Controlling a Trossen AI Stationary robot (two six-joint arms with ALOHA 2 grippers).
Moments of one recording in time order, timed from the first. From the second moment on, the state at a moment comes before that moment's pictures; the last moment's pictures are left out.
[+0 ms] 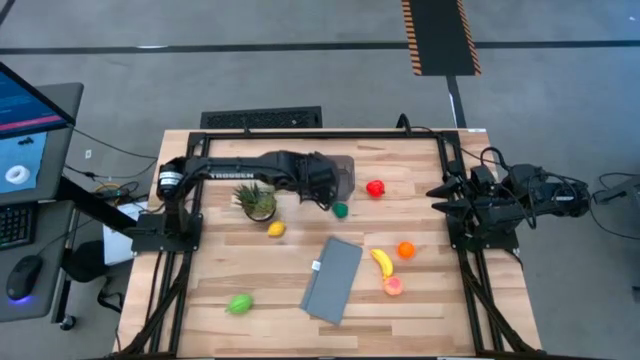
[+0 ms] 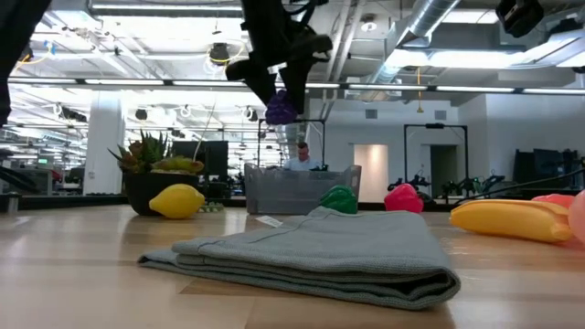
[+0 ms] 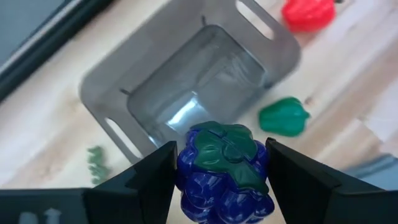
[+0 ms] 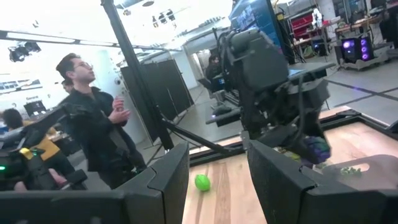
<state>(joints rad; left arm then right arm) 0.12 1.91 1.76 -1.04 -0.34 -0.64 0.15 0.20 0.54 -0.23 0.00 0.31</state>
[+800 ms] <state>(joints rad) 0.32 1.91 1.76 -0.90 -0.24 -0.30 0.15 0.20 0.54 -0.23 0.01 0.37</state>
